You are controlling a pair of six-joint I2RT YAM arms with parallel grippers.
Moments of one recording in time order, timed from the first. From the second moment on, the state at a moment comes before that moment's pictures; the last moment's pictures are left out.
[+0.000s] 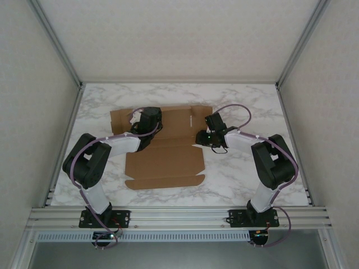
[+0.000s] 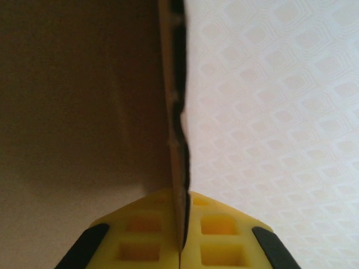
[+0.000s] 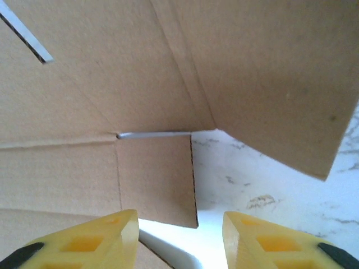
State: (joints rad) left arm -0.50 1.77 0.95 0.44 -0.37 -1.75; right arm 0.50 1.73 0.96 -0.23 -0.11 0.55
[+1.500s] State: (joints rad) left arm -0.50 1.72 0.92 0.48 -0.38 -1.73; right arm 0.54 1.71 1.01 -0.19 -0.12 0.68
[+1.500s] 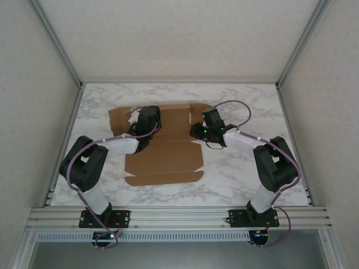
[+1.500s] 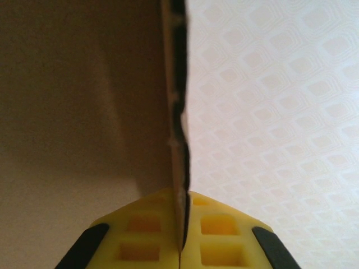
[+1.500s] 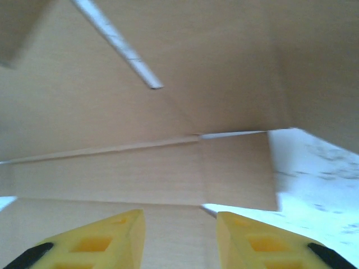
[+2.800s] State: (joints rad) left arm -0.50 1.72 0.91 0.49 -0.38 -1.73; right arm 0.53 1.82 1.00 0.05 -0.33 0.60
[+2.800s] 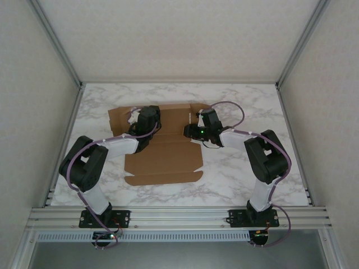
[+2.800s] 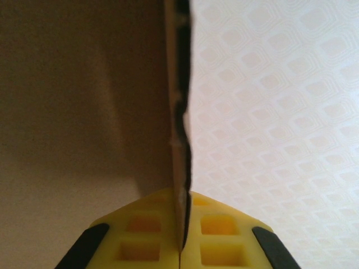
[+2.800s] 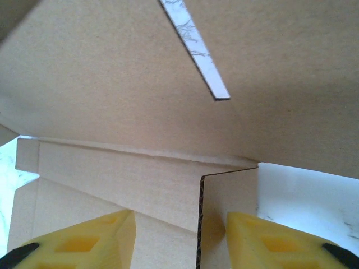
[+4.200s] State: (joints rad) left arm -0.51 1.66 0.70 0.84 -0.27 -1.38; right arm 0.50 1.22 0.97 -0.24 -0.07 0.34
